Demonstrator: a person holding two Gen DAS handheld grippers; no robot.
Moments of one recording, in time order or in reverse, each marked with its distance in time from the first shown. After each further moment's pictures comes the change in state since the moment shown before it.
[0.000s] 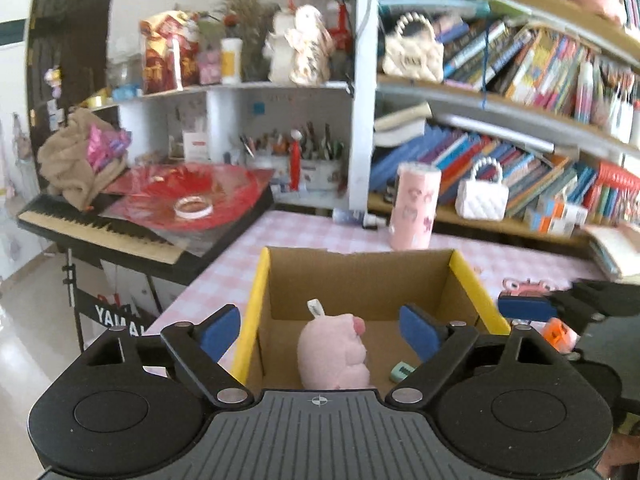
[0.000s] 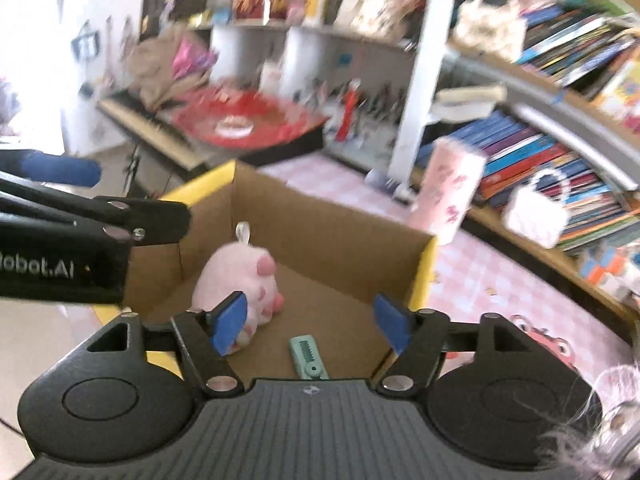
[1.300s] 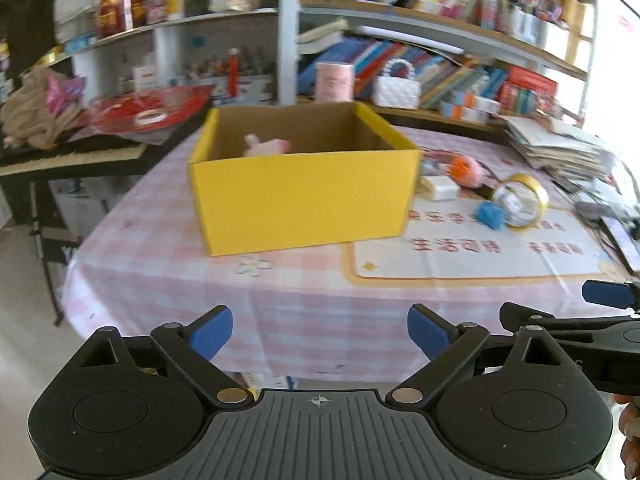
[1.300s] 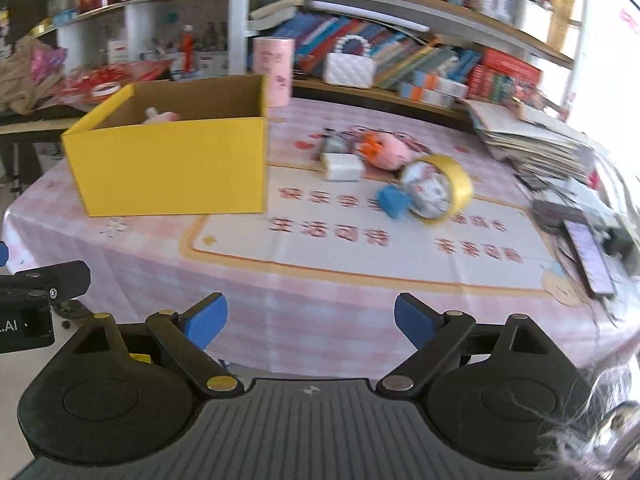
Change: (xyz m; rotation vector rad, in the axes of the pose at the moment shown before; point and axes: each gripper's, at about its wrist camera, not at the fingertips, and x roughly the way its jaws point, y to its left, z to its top) left arm -0.107 -0.011 -0.133 0.125 0.199 -0.196; right arm -0.168 0.070 -0.155 0.389 0.178 -0.416
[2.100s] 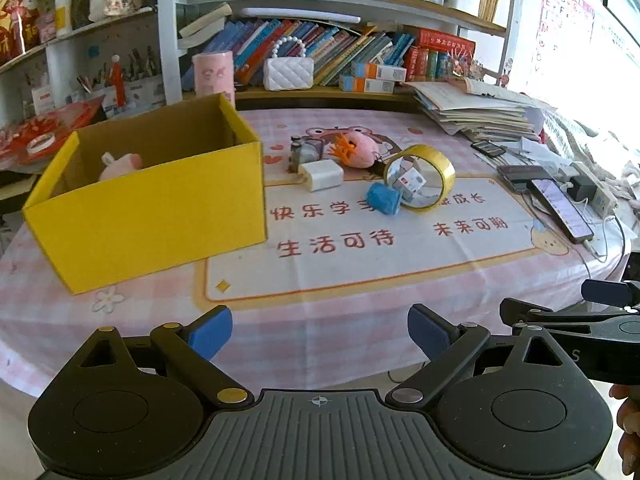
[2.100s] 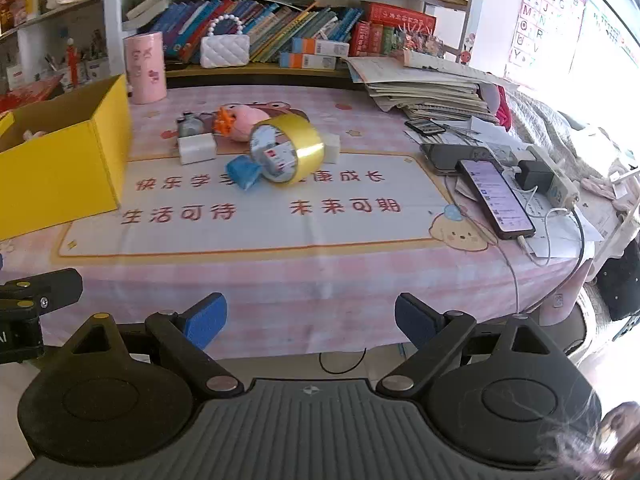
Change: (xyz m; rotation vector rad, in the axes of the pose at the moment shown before) left arm 0.043 -0.099 0.022 0.130 0.053 -0.177; right arm 0.007 -0.105 -0.013 0.170 0.065 -0.193
